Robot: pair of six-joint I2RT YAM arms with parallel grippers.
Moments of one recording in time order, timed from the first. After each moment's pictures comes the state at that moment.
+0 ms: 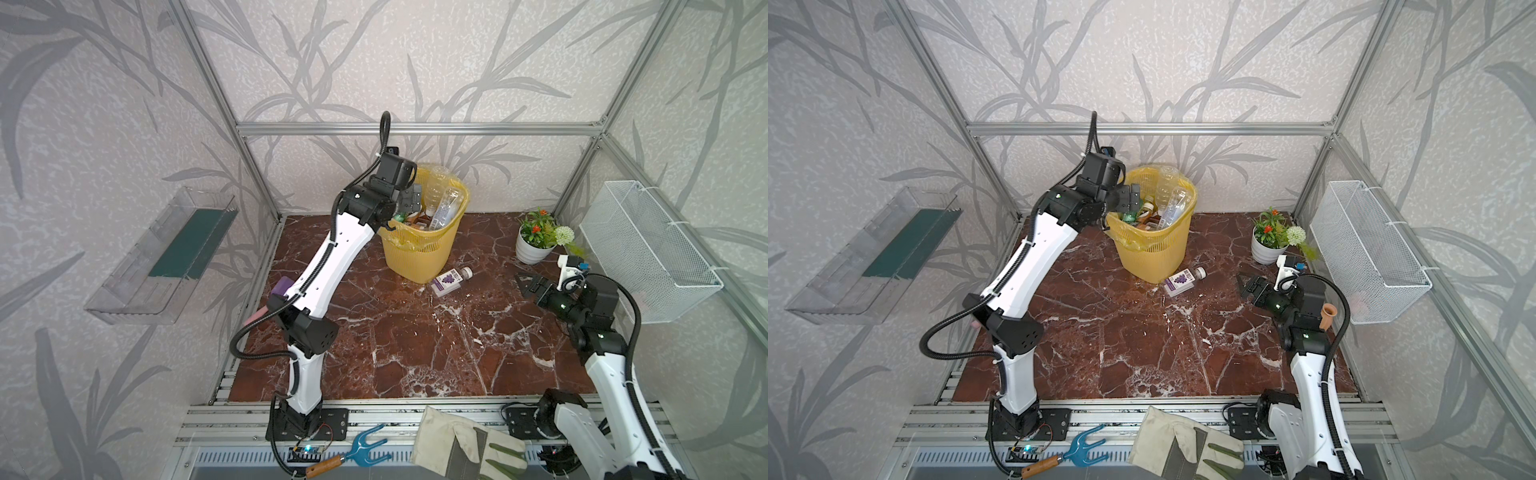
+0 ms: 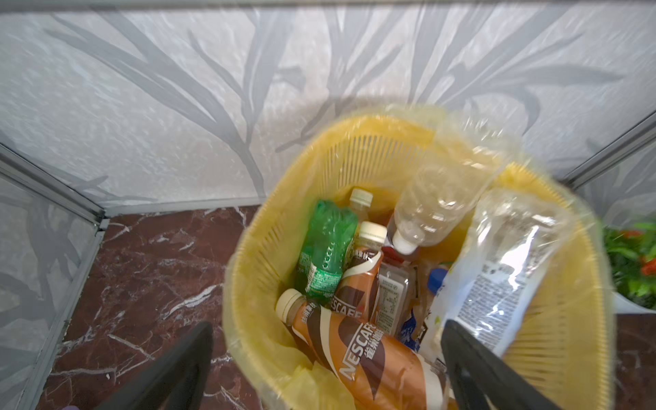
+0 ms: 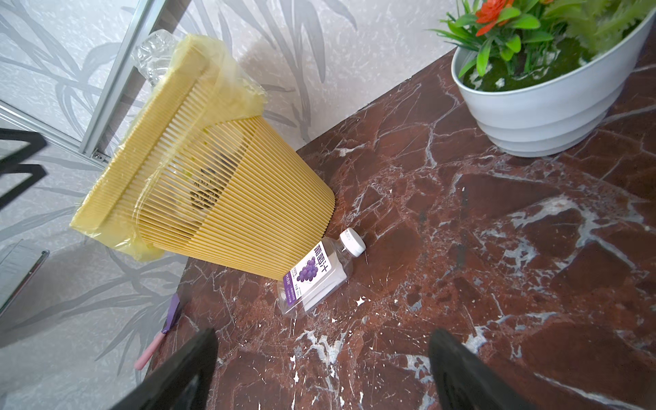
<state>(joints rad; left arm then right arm) -0.57 1.91 2.37 -0.99 -0.41 -0.29 -0.20 0.81 0.59 -0.21 -0.58 0.50</state>
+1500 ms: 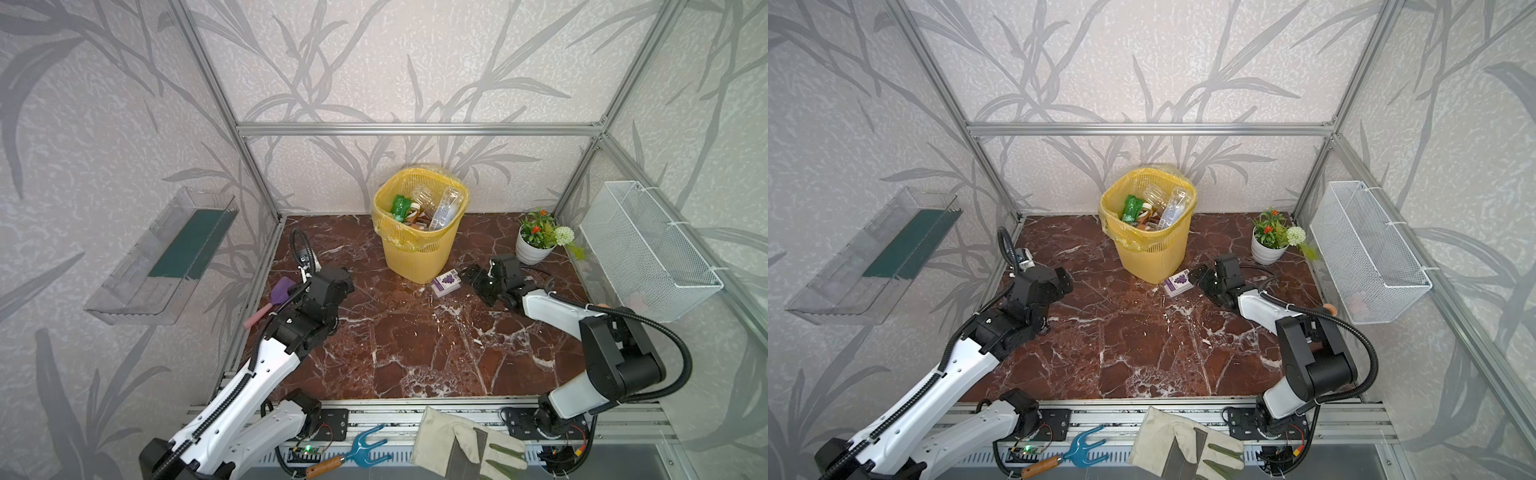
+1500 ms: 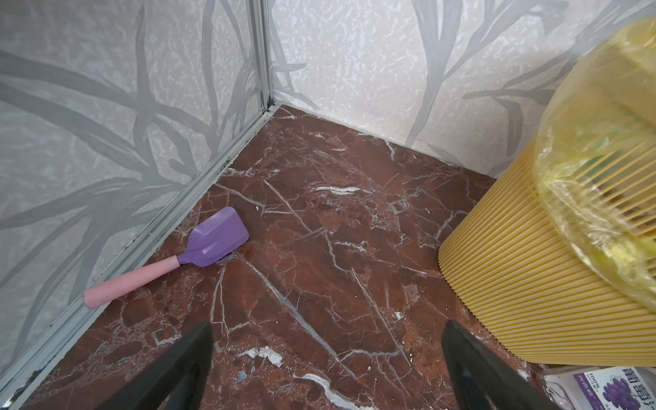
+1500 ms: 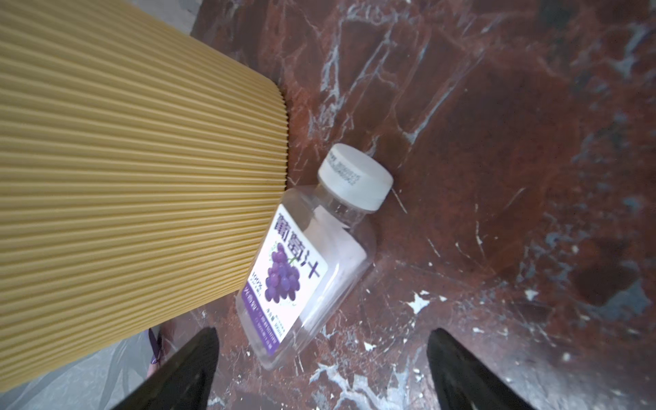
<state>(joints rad) -0.48 0.91 0.87 -0.59 -0.69 -0.61 0.31 1.60 0.81 0.02 -0.20 0.98</state>
